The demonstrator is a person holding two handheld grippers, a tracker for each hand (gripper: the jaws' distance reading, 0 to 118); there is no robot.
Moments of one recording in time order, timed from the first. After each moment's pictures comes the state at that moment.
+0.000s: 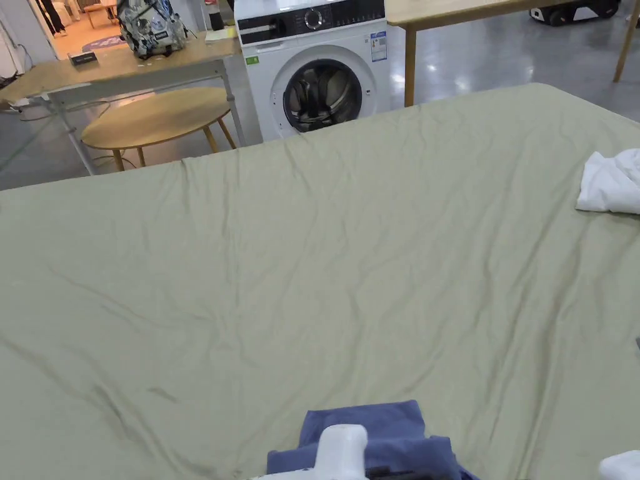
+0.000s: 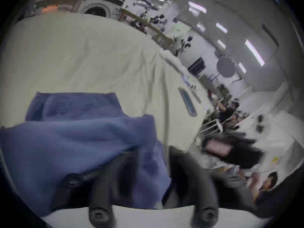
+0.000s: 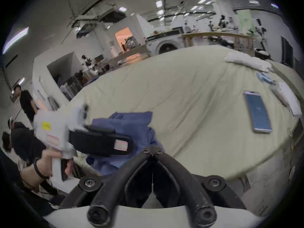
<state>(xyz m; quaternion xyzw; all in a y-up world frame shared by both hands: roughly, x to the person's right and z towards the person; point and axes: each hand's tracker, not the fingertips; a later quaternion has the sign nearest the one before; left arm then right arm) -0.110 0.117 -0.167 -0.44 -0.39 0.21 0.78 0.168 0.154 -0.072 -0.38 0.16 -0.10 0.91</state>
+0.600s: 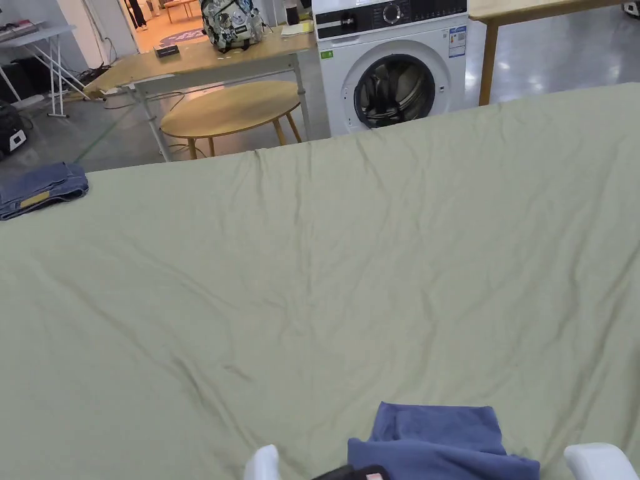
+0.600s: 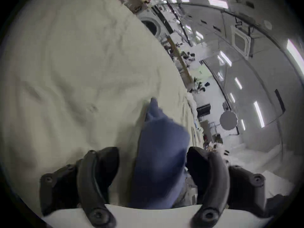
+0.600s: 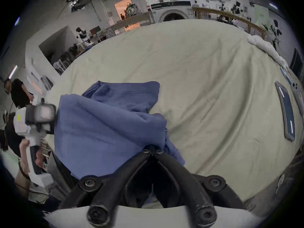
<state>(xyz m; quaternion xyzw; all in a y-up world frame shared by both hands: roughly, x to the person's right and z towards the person) -0.228 0.066 -0.155 -0.44 -0.27 0.38 0.77 0.130 0.107 -0.136 -0.49 0.14 -0.07 0.86</state>
